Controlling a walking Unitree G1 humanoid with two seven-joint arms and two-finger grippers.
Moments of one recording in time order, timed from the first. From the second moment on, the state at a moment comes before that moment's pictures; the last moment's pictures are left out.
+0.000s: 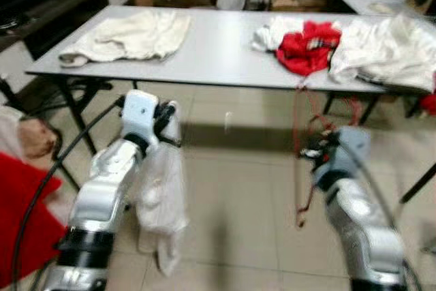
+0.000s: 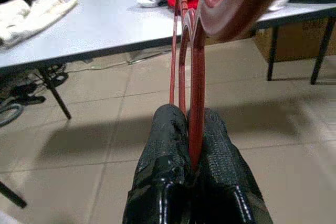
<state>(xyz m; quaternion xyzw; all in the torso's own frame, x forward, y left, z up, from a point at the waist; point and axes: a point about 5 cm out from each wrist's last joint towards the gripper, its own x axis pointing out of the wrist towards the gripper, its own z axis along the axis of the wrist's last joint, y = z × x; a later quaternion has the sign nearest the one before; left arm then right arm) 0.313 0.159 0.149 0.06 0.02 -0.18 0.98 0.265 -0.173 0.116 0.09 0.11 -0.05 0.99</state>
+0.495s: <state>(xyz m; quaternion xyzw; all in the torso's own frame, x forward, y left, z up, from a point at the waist) 0.311 0.159 0.142 0.06 0.03 -0.18 0.98 0.265 -0.168 0.115 0.10 0.11 -0.04 0.99</state>
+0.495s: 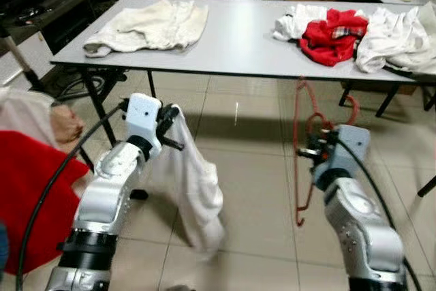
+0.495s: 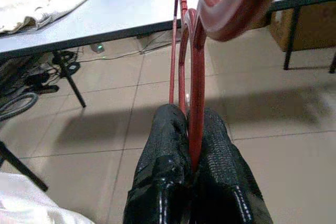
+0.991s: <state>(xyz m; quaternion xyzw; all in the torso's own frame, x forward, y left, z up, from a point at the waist) 0.307 0.155 0.135 0.05 0.04 -0.18 0.98 0.260 -0.172 0.113 0.10 0.12 -0.04 0.99</state>
